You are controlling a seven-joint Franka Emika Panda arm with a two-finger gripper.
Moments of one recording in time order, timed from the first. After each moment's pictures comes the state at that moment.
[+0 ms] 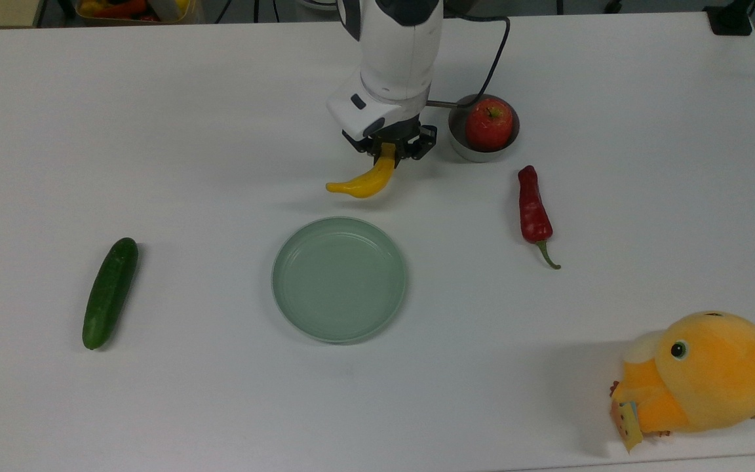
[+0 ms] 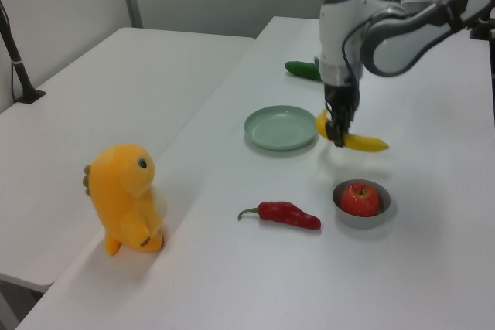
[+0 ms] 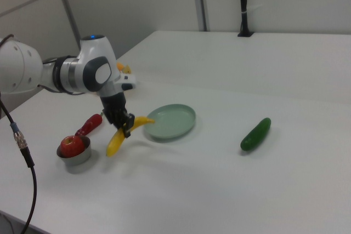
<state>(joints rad) 0.17 0.26 0.10 -1.89 -0.06 2.14 0.36</state>
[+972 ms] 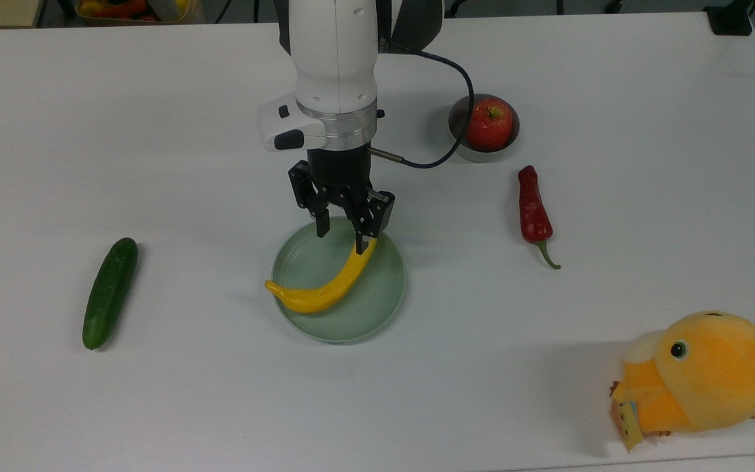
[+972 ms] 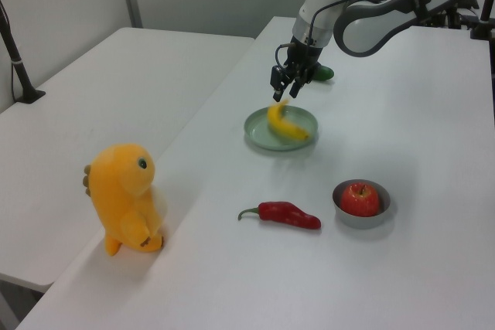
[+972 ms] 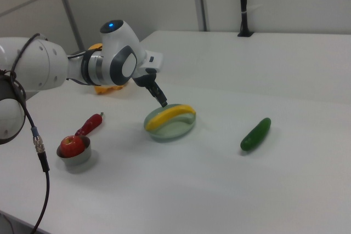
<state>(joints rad) 0.12 0.39 0.04 -1.69 -0.08 2.47 0.67</state>
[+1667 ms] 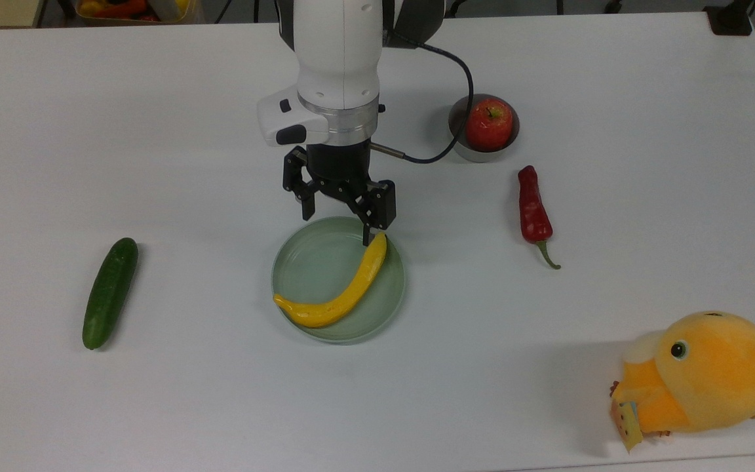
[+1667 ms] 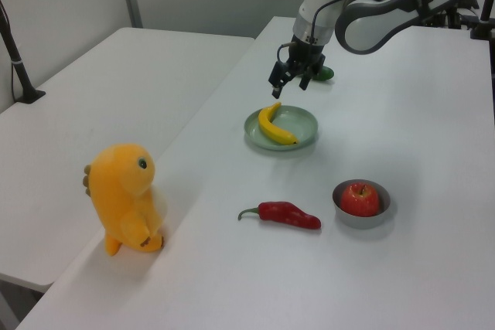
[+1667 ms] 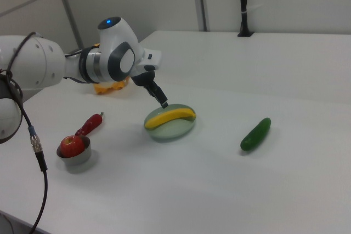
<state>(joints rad) 0.12 0.38 0.04 -1.68 -0.13 2.39 0.65</state>
